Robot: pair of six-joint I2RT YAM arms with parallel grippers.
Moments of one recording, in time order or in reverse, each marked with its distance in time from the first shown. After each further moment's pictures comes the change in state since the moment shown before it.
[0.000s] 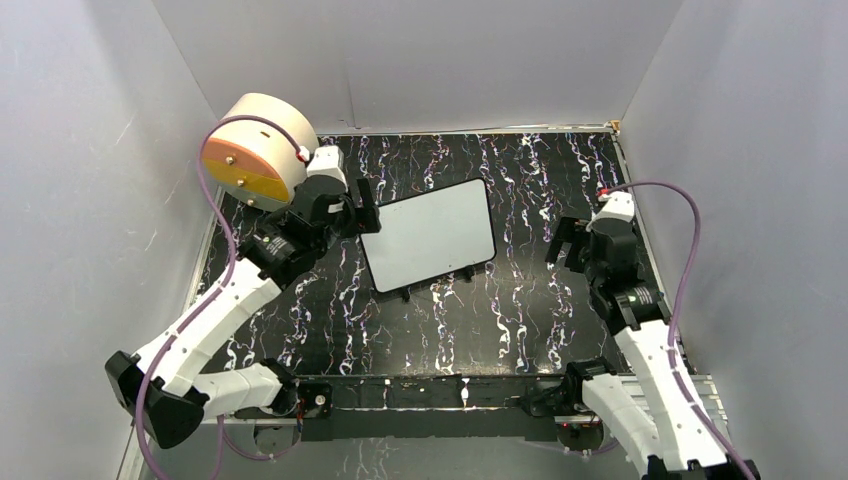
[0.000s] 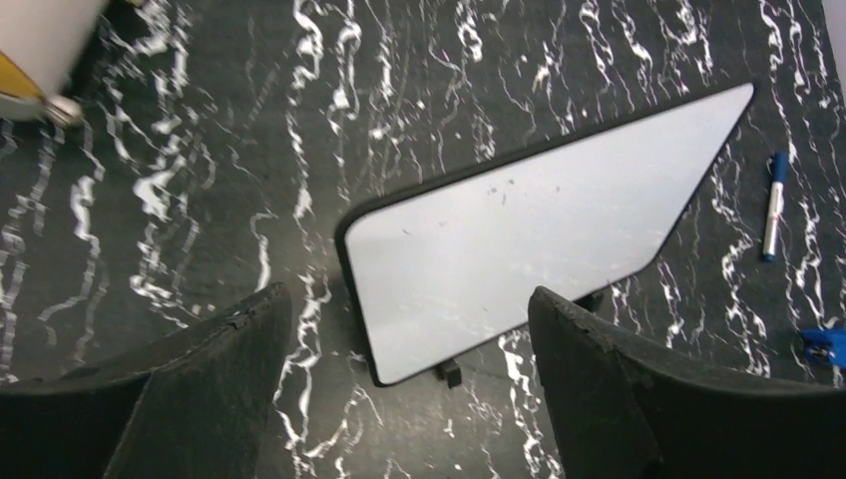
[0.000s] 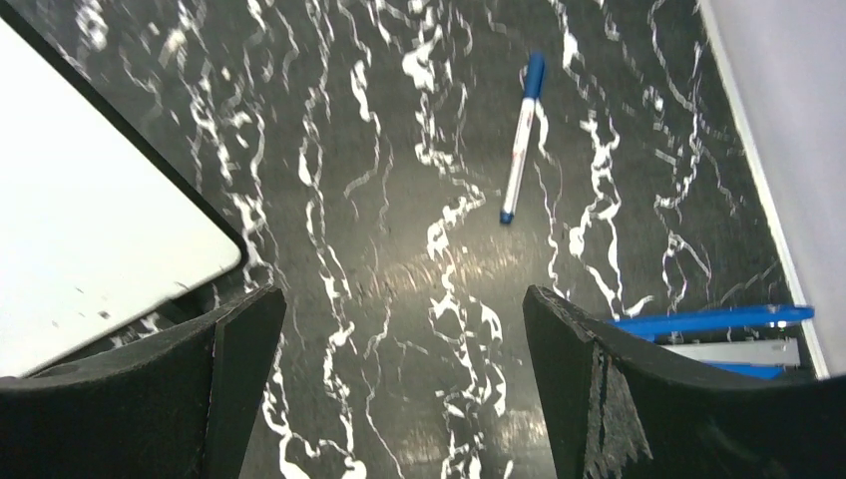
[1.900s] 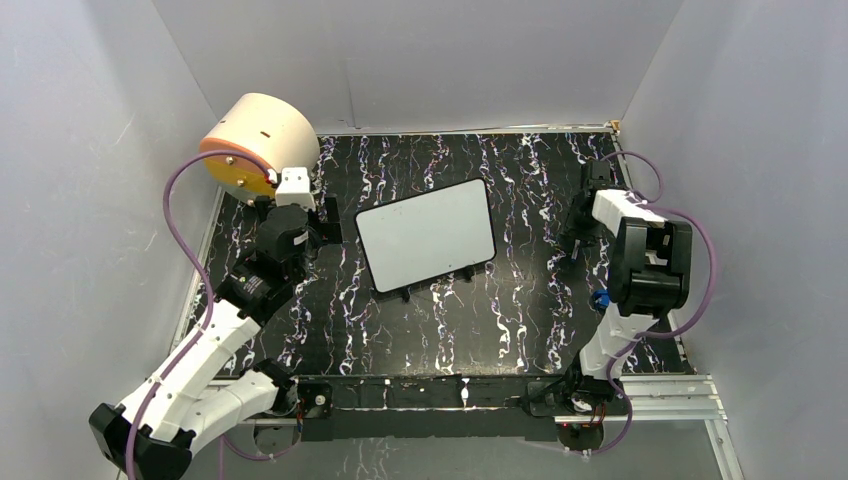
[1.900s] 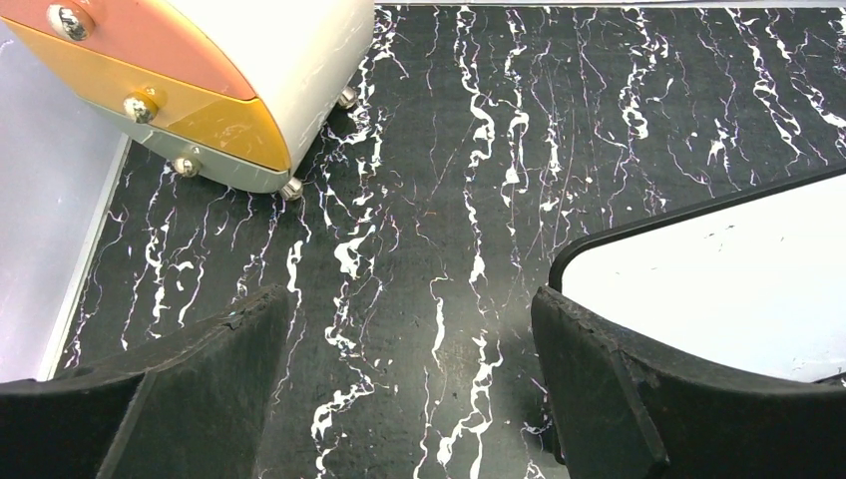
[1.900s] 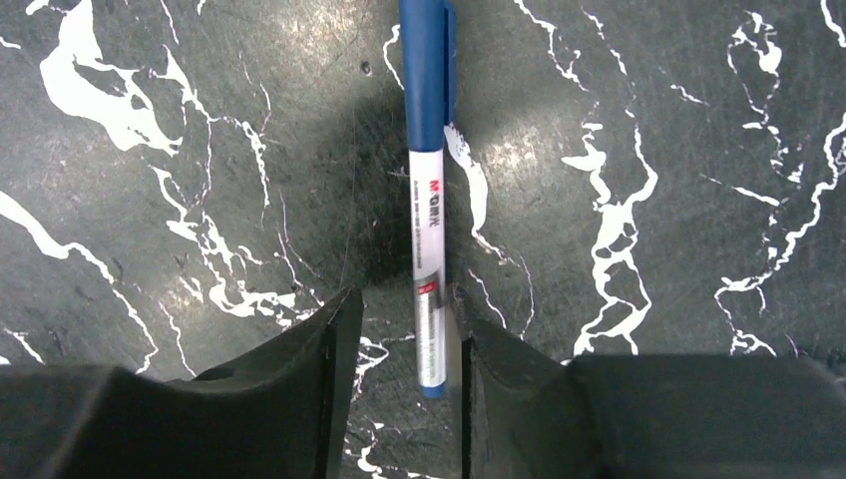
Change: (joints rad) left arm 0.122 -0.261 -0.279 0.241 -0.182 0.355; right arm -0.292 1.135 0.436 -0.009 -0.102 0.021
